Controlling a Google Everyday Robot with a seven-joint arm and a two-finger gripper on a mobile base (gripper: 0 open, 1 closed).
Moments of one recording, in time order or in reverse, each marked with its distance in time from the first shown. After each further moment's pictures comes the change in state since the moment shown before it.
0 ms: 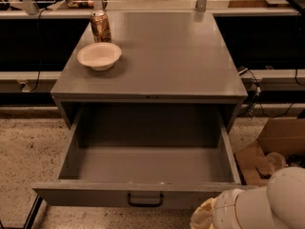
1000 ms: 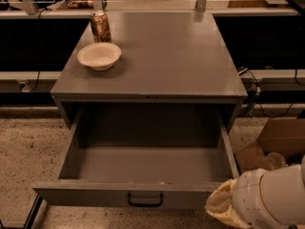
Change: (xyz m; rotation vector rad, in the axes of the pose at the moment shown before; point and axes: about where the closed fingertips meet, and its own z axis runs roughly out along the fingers) arm -0.007 -0.032 -0.059 0.057 -0.001 0.051
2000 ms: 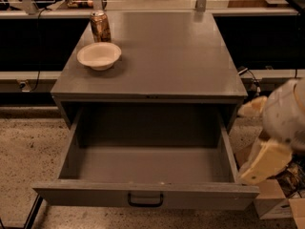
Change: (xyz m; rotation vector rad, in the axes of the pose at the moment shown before) arm -0.054 -0.090 -0.122 0.062 0.143 -0.110
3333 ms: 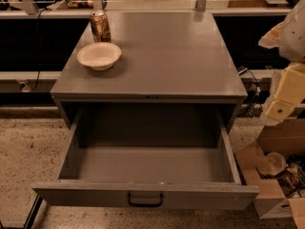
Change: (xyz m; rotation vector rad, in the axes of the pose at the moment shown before) arm -0.019 -0.085 -0.081 0.114 0.133 -0.042
